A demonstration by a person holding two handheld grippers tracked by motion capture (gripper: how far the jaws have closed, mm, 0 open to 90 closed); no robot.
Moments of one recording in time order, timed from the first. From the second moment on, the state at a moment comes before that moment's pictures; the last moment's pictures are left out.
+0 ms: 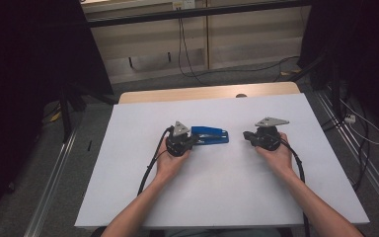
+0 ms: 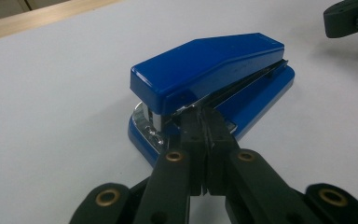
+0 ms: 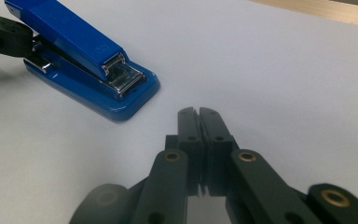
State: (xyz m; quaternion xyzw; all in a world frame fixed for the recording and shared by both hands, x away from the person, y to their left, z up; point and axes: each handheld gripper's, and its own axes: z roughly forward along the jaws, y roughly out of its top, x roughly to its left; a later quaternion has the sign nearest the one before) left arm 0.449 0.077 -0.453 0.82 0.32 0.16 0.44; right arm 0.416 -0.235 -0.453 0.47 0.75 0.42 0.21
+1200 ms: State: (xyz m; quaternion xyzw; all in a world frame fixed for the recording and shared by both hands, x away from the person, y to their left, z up) left arm 0.431 0.086 -0.448 0.82 0.32 0.16 0.44; right arm 0.410 -0.240 -0.446 0.49 0.72 0.44 0.21
